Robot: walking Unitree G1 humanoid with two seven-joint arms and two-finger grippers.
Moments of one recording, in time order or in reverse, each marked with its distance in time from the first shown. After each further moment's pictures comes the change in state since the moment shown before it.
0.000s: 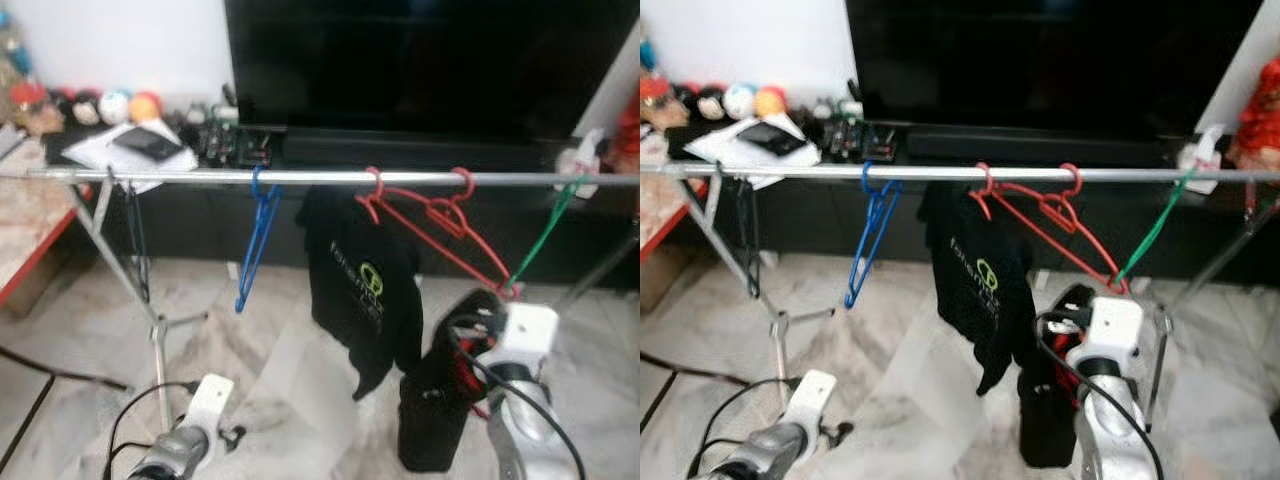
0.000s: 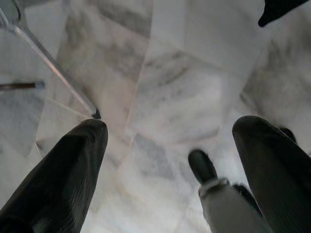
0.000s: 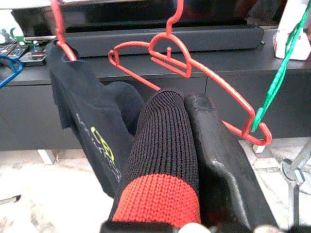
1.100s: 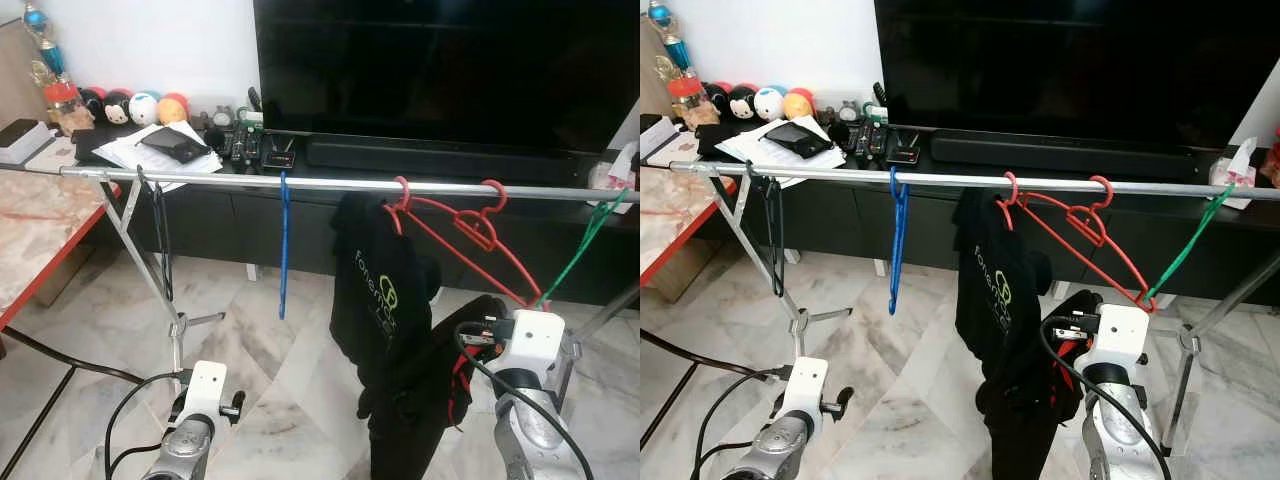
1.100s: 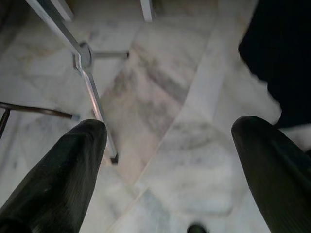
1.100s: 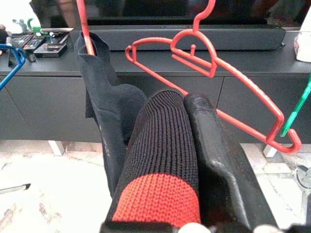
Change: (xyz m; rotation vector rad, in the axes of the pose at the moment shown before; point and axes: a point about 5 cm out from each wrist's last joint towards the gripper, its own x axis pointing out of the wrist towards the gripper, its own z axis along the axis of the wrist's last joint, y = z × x) left arm -0.006 -0.001 0.015 -0.153 -0.307 0.204; right arm -0.004 -0.007 -0.005 -0.007 0.020 -0.010
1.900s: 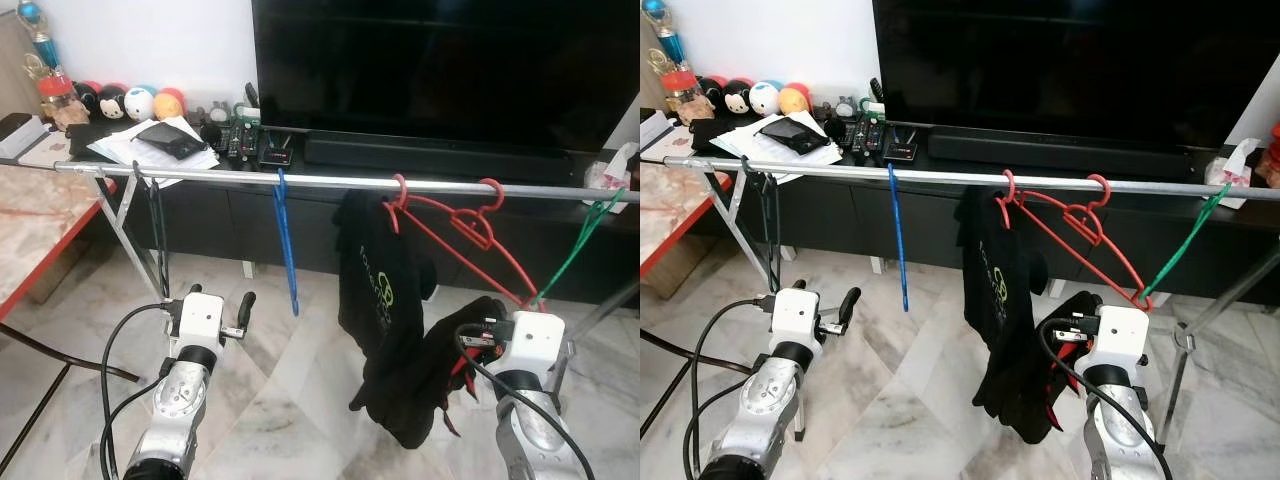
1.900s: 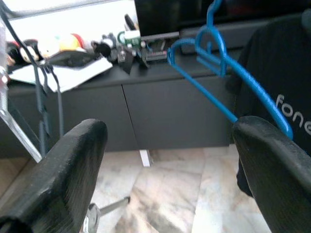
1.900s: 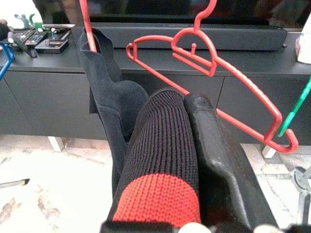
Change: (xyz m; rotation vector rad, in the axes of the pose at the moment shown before) left arm -0.026 0.008 0.112 0.050 -0.620 -0.038; right arm -0.001 -0.001 0.000 -0.008 0.002 0.015
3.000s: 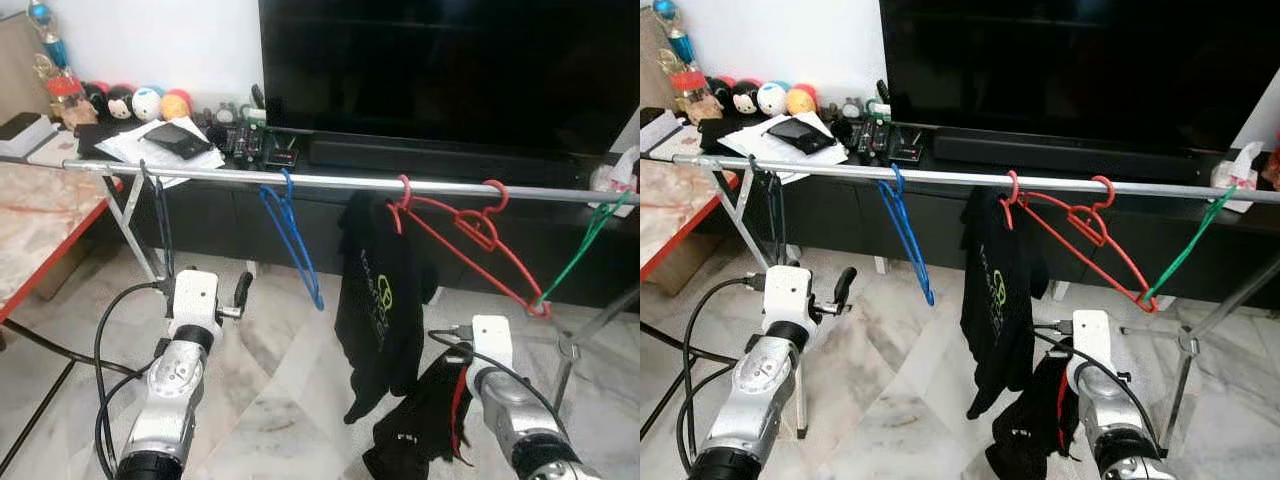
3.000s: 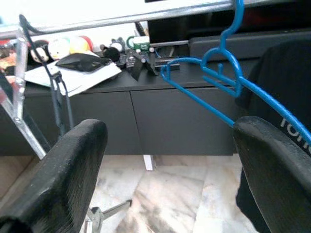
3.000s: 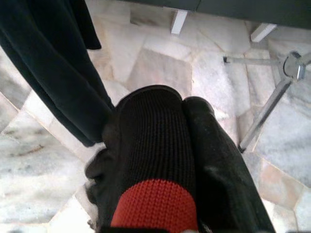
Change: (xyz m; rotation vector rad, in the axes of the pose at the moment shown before) left arm 0.014 0.006 0.024 -0.031 0.012 0.018; right arm 0.040 -0.015 -0.075 -0.137 0.629 -0.090
